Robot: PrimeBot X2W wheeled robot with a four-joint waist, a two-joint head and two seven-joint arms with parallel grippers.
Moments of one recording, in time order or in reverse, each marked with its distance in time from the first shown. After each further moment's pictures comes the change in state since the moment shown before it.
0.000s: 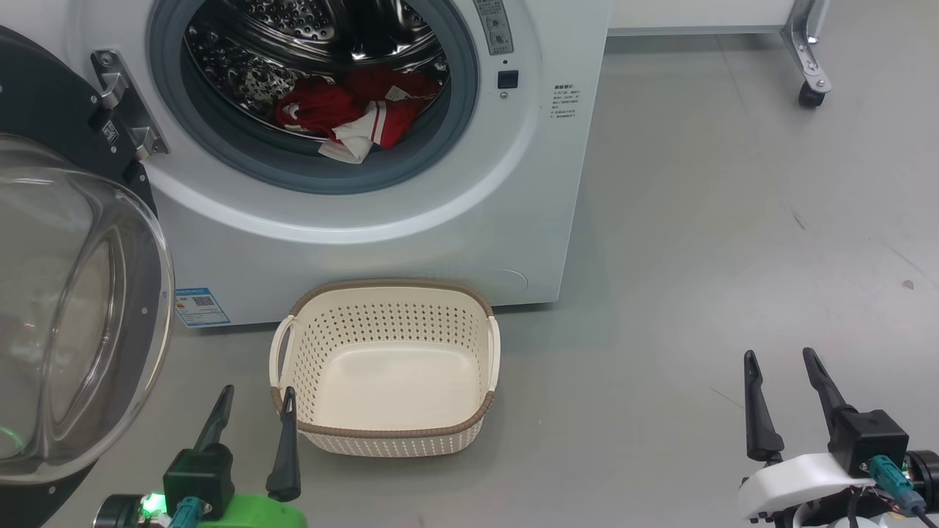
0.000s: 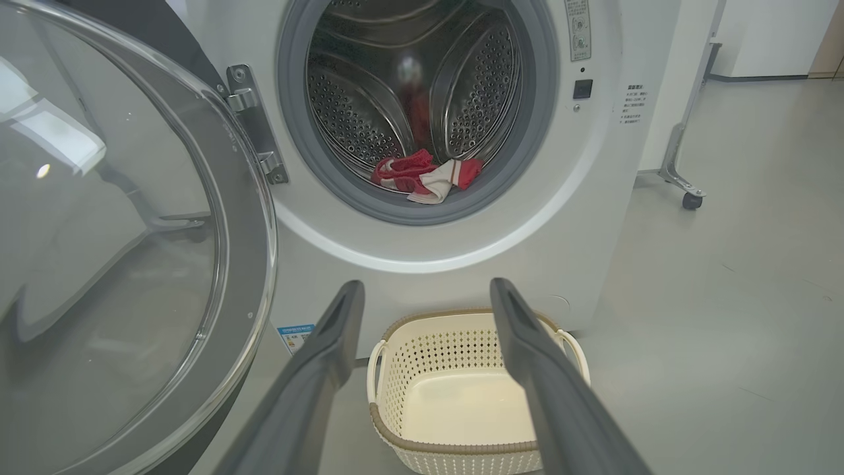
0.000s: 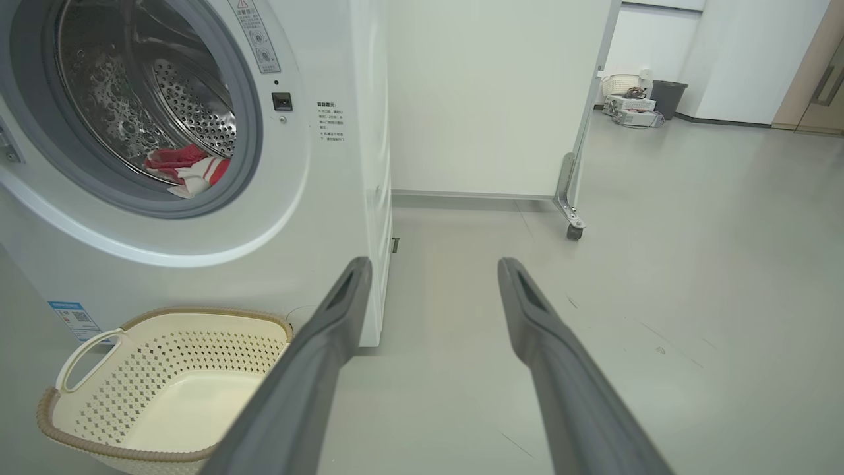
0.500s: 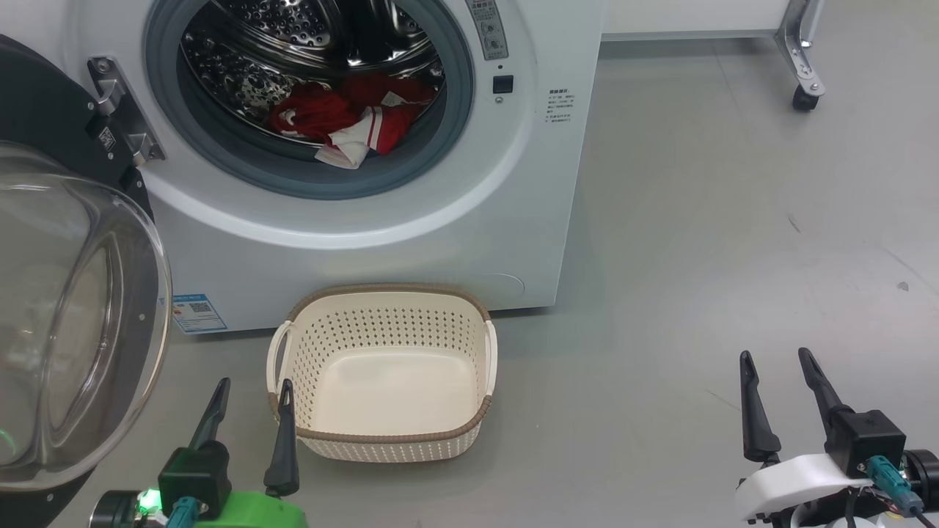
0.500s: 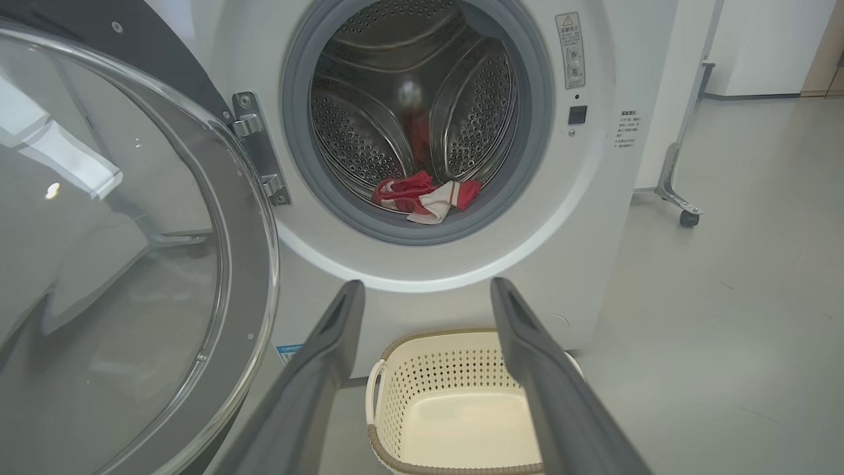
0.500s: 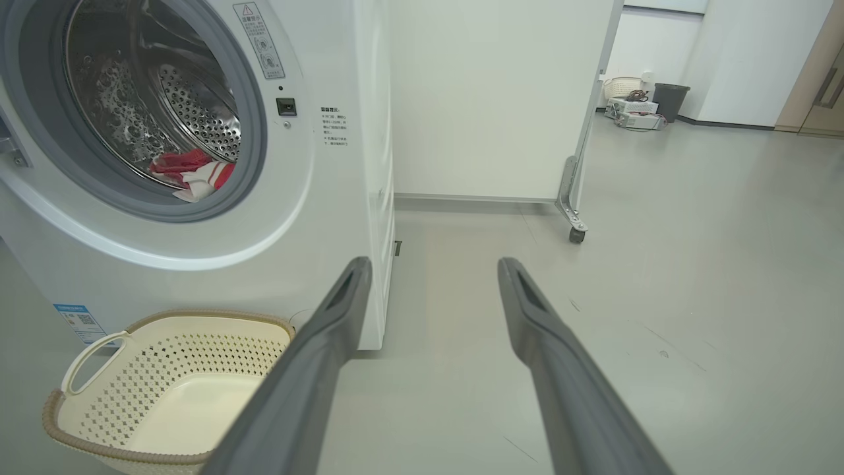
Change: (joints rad) left arm 0.000 0.000 0.002 -0.024 -0.002 0.008 -0.012; right arm 0.000 0.002 0.005 -0.002 0.000 0.008 0.000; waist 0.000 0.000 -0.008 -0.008
